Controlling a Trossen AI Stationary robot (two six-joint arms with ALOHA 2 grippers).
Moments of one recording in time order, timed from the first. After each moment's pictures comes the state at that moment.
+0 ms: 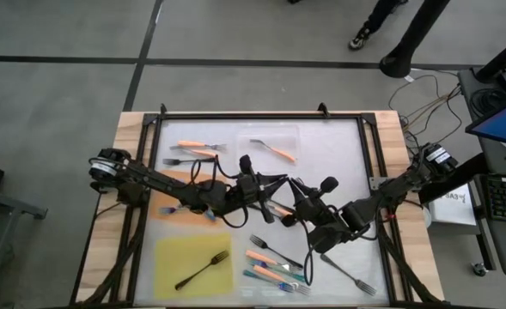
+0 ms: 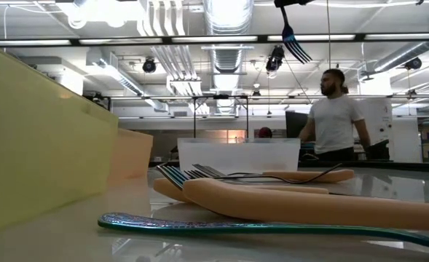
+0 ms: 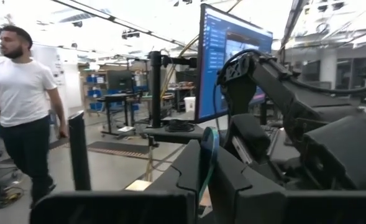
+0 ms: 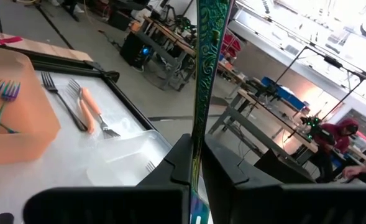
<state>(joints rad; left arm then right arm) -0.27 1.75 1.18 0.85 -0.62 0.17 0.54 1.53 1.06 -0.09 1.44 0.02</state>
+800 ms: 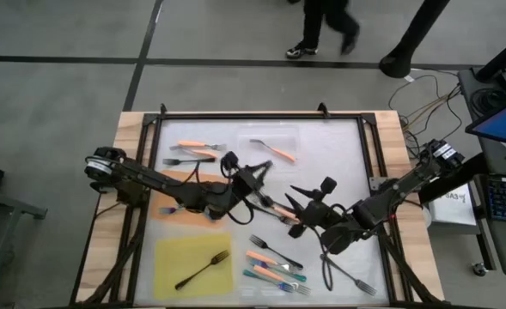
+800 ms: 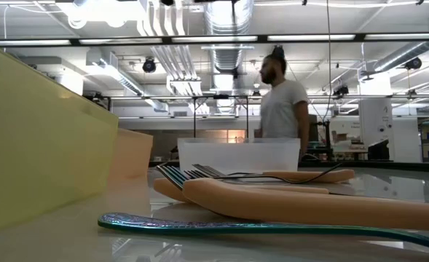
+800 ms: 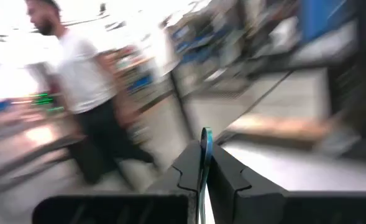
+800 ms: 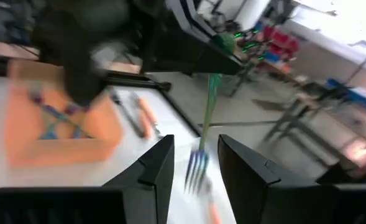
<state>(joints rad) -0.28 1.69 1.17 0.55 -1.05 0.29 0.59 1.44 1.06 -0.14 1.23 0.10</state>
